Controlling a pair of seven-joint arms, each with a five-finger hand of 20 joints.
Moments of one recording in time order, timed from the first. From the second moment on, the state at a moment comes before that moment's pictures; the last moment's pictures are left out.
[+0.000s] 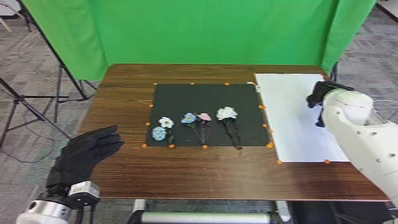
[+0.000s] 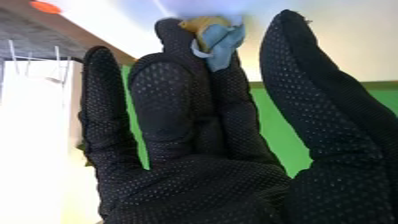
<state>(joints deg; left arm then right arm) 143.8 -45.4 -100.6 -127.5 33.5 9.7 20.5 -63.4 -48.6 64.3 -77.8 -128.9 -23.6 31.7</state>
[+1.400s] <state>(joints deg) 144.5 -46.3 -101.3 -127.5 33.7 9.6 19.8 -59.6 -44.8 49.6 -81.4 -126.5 -7.1 35.2</state>
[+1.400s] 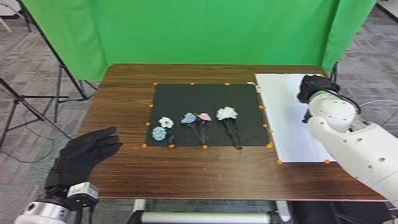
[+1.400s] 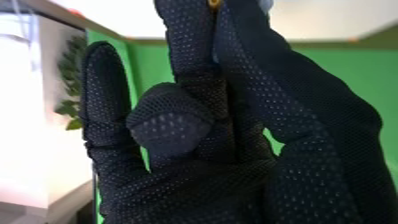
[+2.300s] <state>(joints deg) 146.5 -43.8 -102.6 -127.8 33.4 10.1 21.2 -68.5 -37.0 52.3 -106.6 -115.6 -1.5 24.9</state>
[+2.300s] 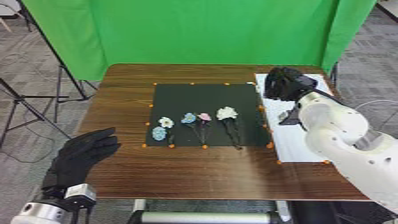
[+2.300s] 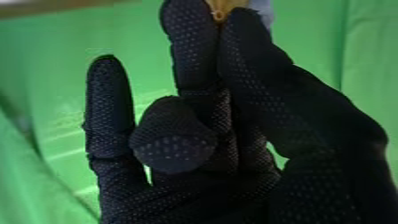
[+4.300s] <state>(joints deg) 143.7 -44.1 -101.5 -127.3 33.7 9.3 18.7 -78.8 -44.0 50.5 -107.1 -114.2 1.8 27.3</state>
